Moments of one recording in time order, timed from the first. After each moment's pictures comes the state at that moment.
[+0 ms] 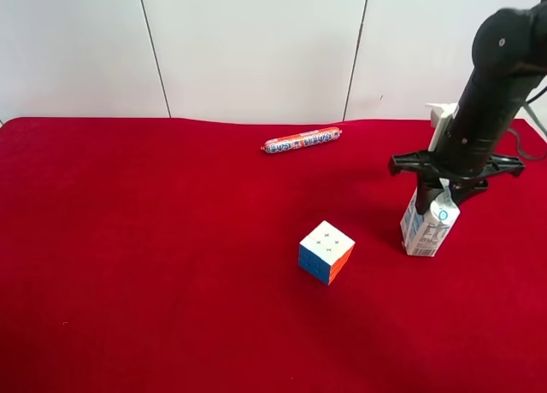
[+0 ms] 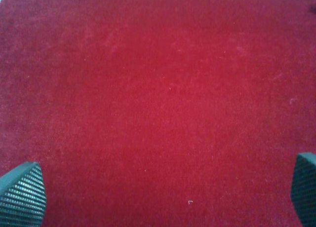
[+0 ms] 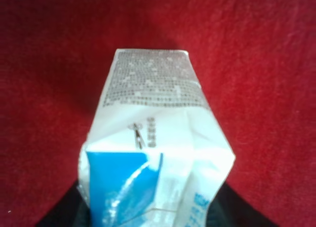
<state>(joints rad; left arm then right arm) 0.05 -0.01 -0.51 -0.07 1.06 0.02 0.15 1.74 -1.12 0.03 0.96 0.13</state>
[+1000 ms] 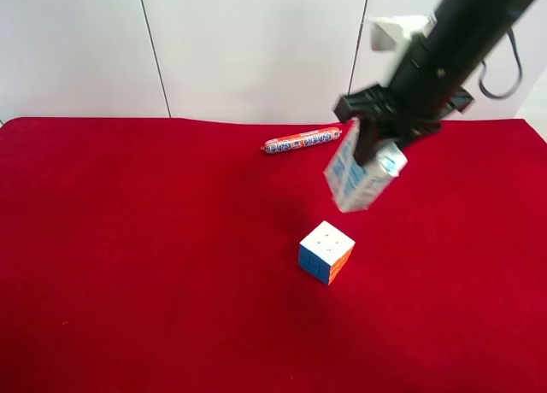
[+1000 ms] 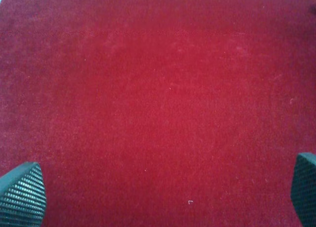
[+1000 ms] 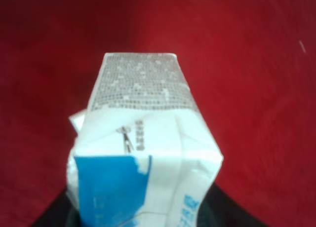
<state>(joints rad) 0.05 -0.01 -0.51 -0.07 1.06 0.02 0.45 1.57 -1.28 0.17 1.03 -0.05</state>
